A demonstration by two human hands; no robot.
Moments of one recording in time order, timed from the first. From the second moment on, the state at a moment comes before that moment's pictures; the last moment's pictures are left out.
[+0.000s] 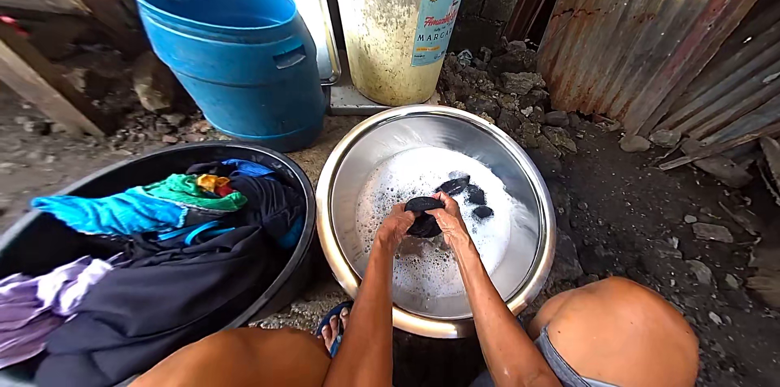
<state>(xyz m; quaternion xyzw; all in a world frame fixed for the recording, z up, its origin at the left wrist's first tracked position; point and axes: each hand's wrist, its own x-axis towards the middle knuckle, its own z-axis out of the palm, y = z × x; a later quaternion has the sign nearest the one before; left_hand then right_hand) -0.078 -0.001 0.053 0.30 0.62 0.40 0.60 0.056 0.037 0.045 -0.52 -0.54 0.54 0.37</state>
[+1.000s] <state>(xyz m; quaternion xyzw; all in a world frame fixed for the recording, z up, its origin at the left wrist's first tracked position) -0.073 0.010 0.044 0.31 0.79 0.35 0.39 0.052 0.028 0.064 -0.37 -0.54 0.70 0.30</state>
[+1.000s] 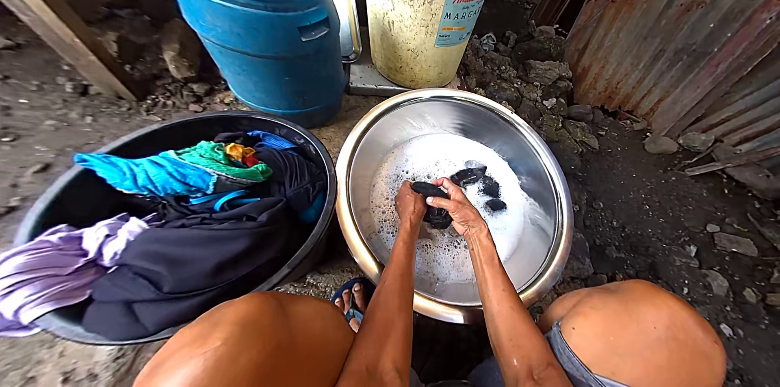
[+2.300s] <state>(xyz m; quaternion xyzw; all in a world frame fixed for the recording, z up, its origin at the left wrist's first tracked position) -0.117 -0.001 0.063 0.21 0.61 0.49 0.59 0.096 0.060 0.106 -0.57 -0.43 0.42 0.56</state>
